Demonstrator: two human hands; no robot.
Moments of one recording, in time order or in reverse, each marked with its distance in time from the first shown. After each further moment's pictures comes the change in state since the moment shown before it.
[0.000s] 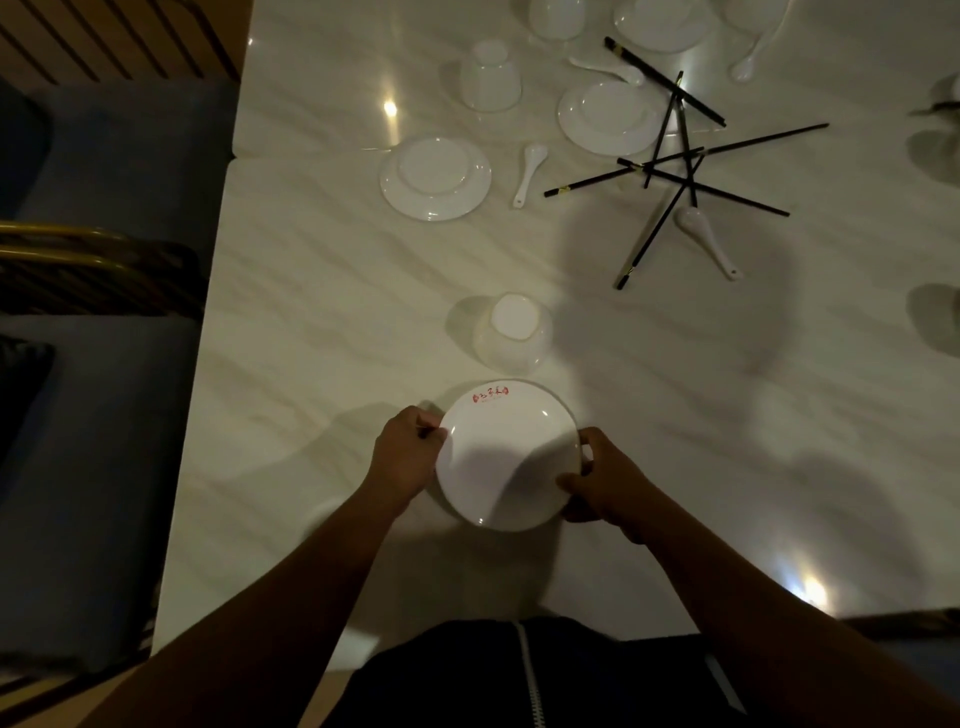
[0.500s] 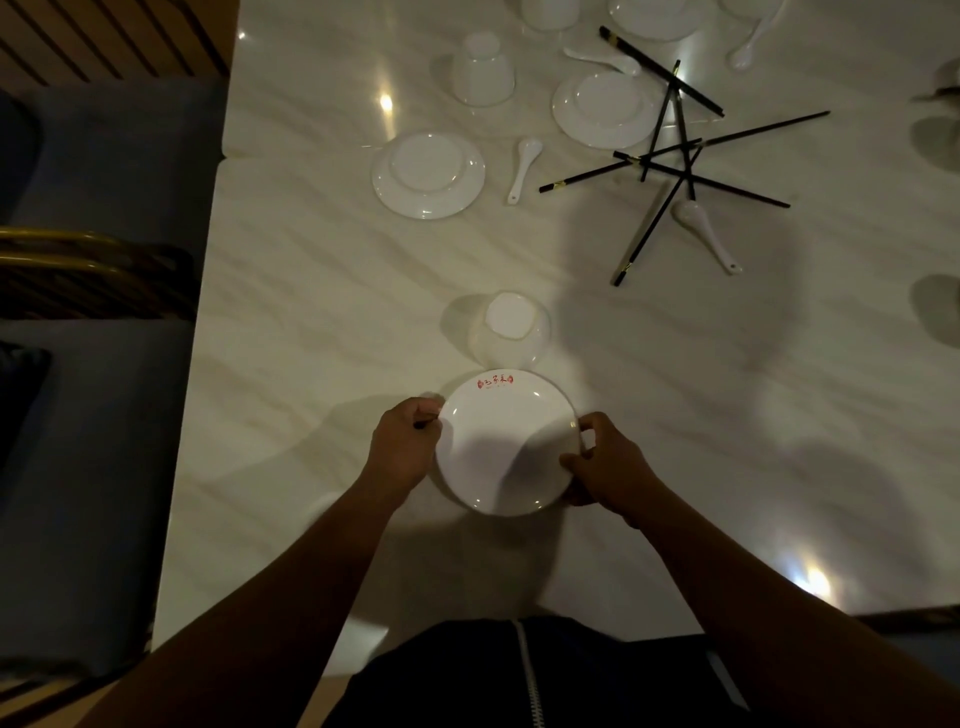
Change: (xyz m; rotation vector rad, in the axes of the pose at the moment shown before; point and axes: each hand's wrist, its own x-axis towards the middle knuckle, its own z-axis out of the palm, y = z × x) left_hand 0.008 0.004 -0.003 -0.084 -0.010 0.019; right_hand 0.006 -0.011 -0.004 -0.068 0.130 -0.036
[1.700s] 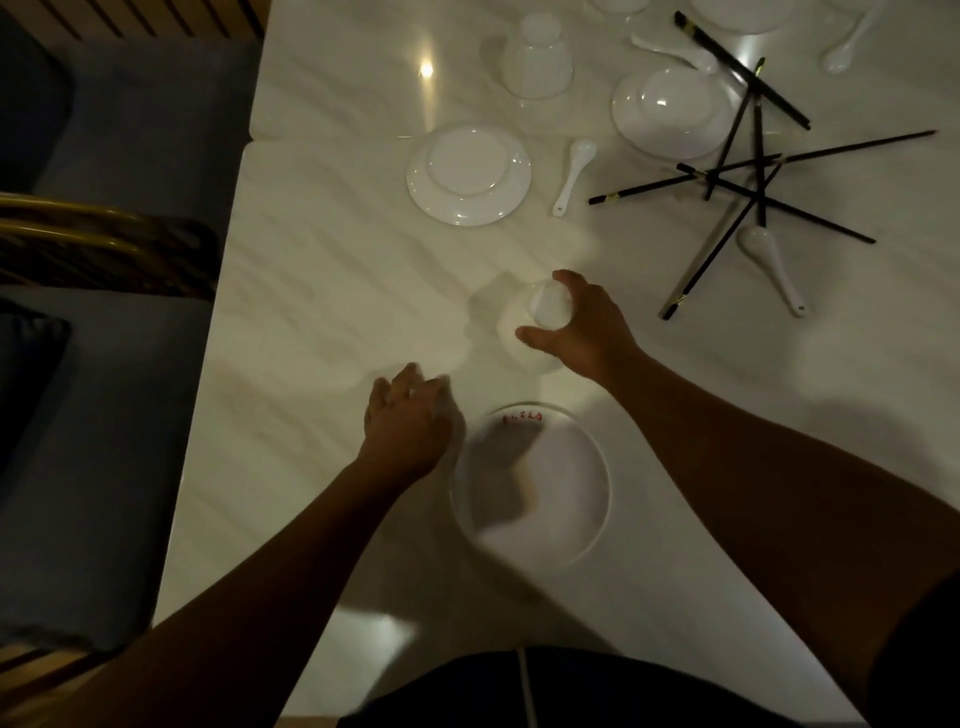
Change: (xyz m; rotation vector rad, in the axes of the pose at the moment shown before) left_hand 0.065 0.011 -0.020 0.863 -0.019 0.197; right_hand 0.120 -0.154 -0.011 -0.364 0.146 -0.414
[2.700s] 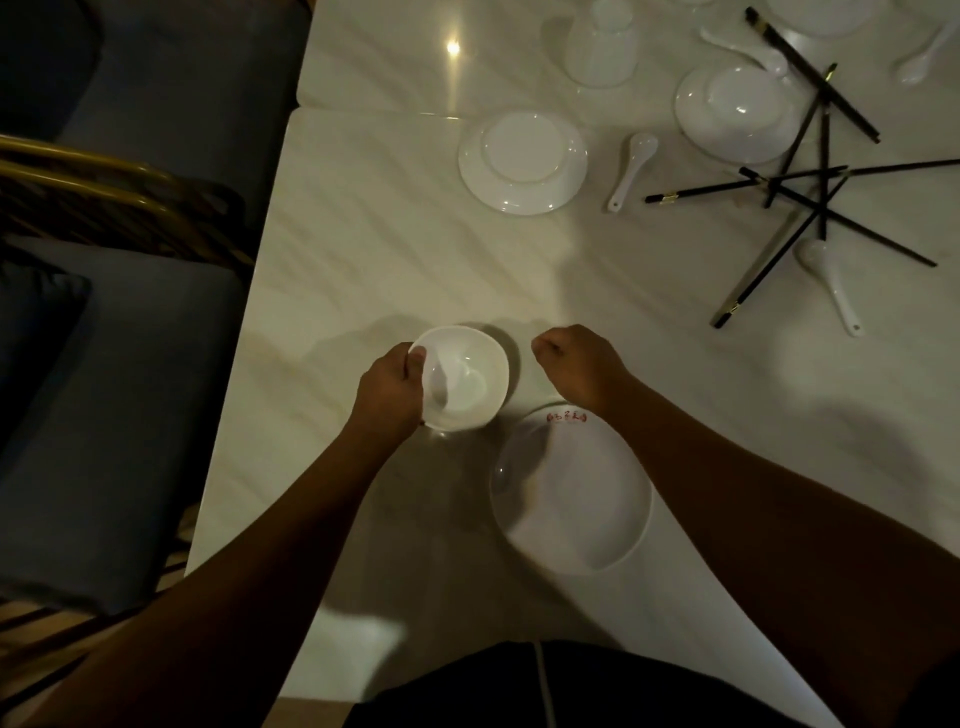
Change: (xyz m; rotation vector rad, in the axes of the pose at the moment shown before) left_hand -0.005 -0.041 -0.039 -0.781 0.250 -0.211; right_hand -0.011 -0.024 0.060 -0.173 -0.183 -0.113
